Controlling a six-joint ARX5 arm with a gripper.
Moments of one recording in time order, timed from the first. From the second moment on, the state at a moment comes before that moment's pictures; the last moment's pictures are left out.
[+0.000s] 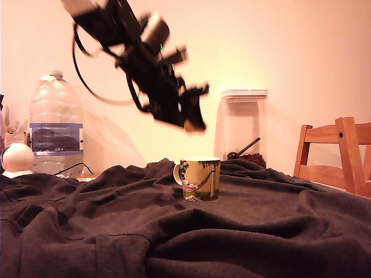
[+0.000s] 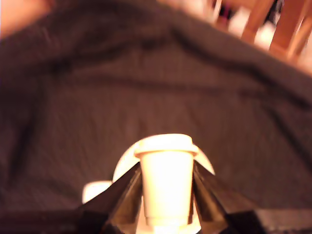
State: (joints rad) arm -0.53 2.14 1.76 -0.33 0.24 0.06
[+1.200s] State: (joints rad) arm -0.52 2.21 1.87 -0.47 0.26 0.06
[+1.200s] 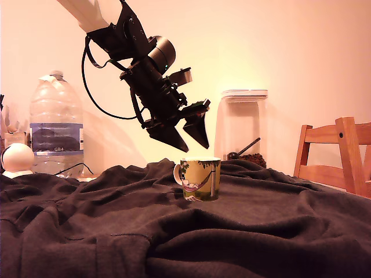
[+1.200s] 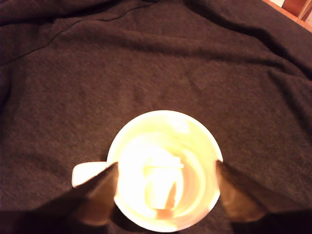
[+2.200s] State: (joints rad) arm -0.48 1.83 1.59 -0.22 0.23 0.11
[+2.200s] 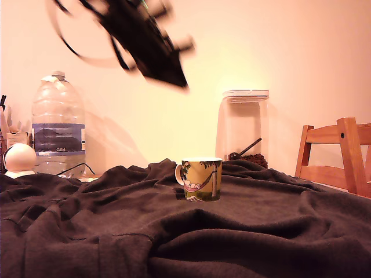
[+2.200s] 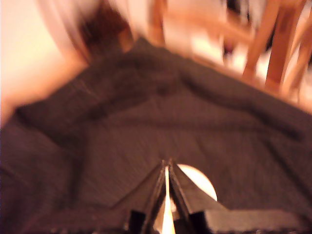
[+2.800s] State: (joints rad) arm -0.34 1.35 1.03 -0.06 0.19 0.08
